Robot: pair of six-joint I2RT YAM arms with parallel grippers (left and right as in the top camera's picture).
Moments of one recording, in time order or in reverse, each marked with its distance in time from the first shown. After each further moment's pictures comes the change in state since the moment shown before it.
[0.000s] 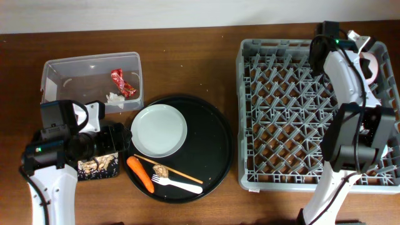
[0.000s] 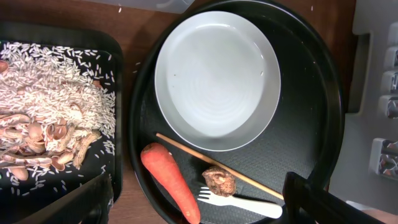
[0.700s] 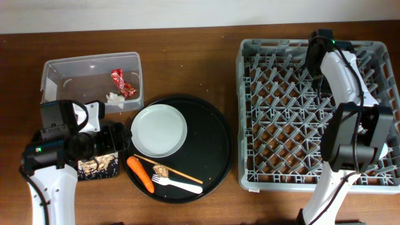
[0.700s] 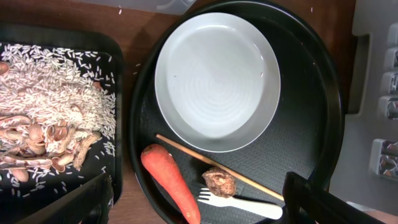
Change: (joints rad) left arm 0.000 0.000 0.000 0.005 0.000 0.000; right arm 0.010 -0.001 -0.013 -0.184 -0.418 -0.006
